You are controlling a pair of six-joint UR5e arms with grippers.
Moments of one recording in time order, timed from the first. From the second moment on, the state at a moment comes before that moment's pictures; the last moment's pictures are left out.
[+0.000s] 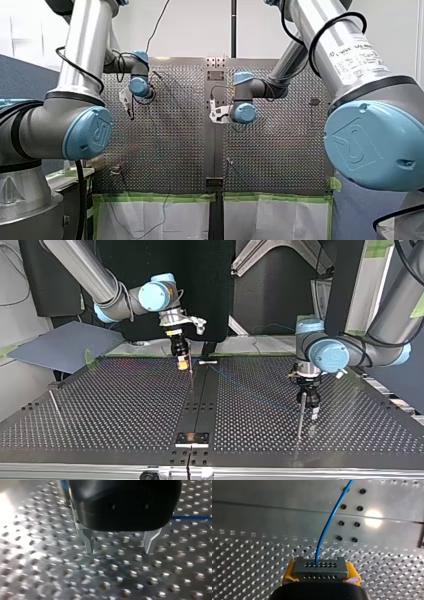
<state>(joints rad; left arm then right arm) 0.00 -1.86 -1.65 -2.75 -1.68 -1.93 2.23 -1.02 1.59 -0.58 1.65 1.48</state>
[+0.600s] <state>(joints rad) 0.00 -1.88 -1.65 -2.76 -1.69 -1.92 2.23 -0.88 1.66 -0.71 1.66 1.47</state>
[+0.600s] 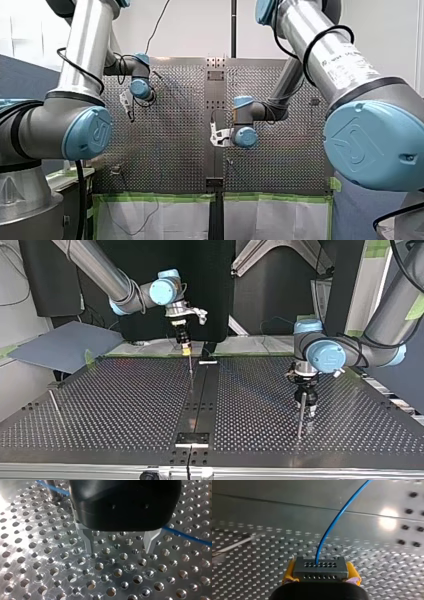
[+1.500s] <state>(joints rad) 0.00 -1.88 -1.65 -2.76 -1.69 -1.92 2.22 -0.75 1.80 -0.92 1.76 1.52</state>
